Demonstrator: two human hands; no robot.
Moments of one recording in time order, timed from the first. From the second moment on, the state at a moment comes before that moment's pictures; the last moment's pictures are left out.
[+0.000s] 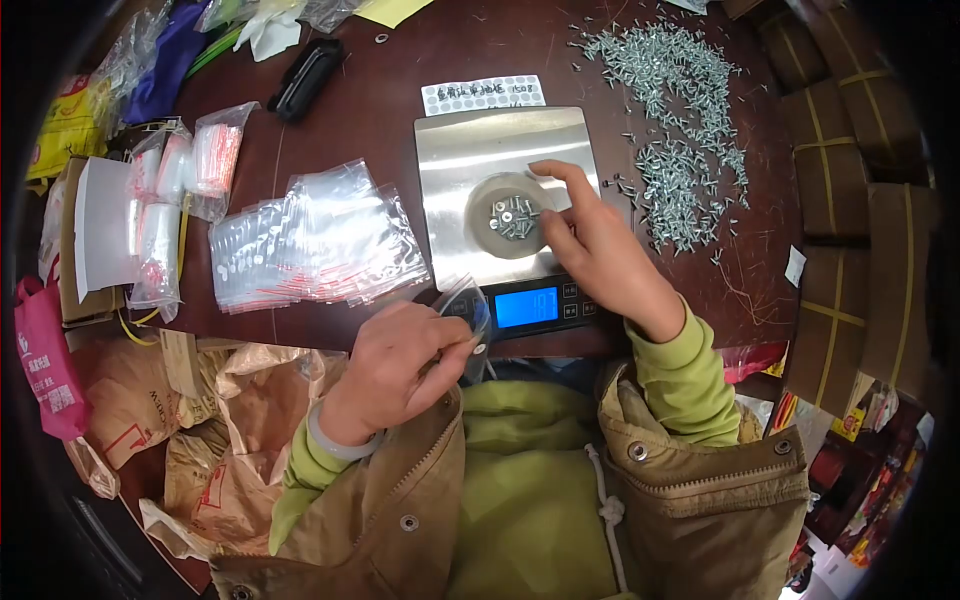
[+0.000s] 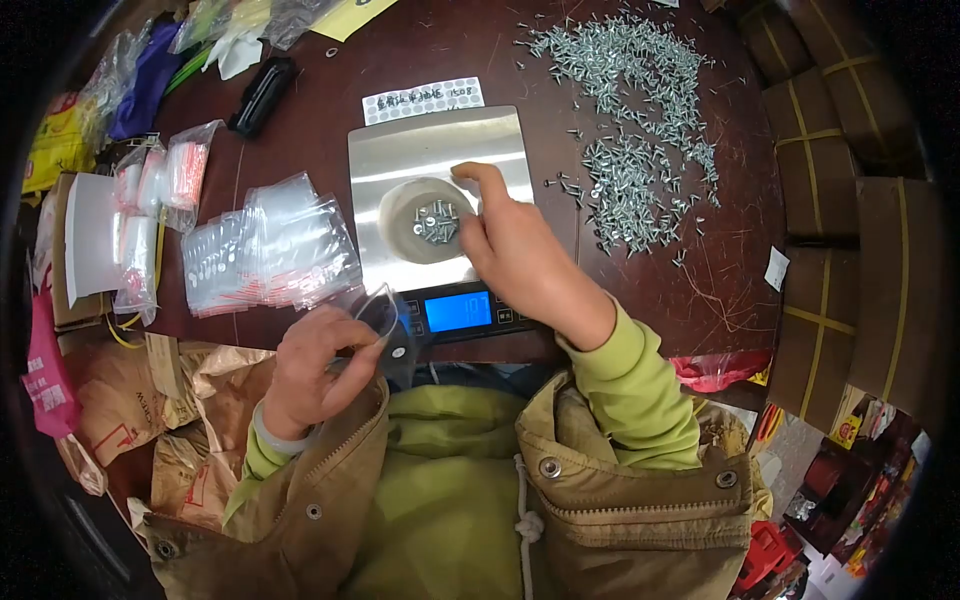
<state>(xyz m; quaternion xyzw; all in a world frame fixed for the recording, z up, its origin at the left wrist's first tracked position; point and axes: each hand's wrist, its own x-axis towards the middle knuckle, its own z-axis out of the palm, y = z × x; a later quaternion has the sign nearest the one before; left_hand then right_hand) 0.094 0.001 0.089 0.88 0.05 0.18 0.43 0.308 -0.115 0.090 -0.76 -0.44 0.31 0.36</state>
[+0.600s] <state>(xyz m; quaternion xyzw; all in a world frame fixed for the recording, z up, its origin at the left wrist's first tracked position) 0.130 -0.018 0.089 0.86 0.12 0.31 0.38 0.310 -0.119 0.131 -0.68 -0.62 0.00 0.39</state>
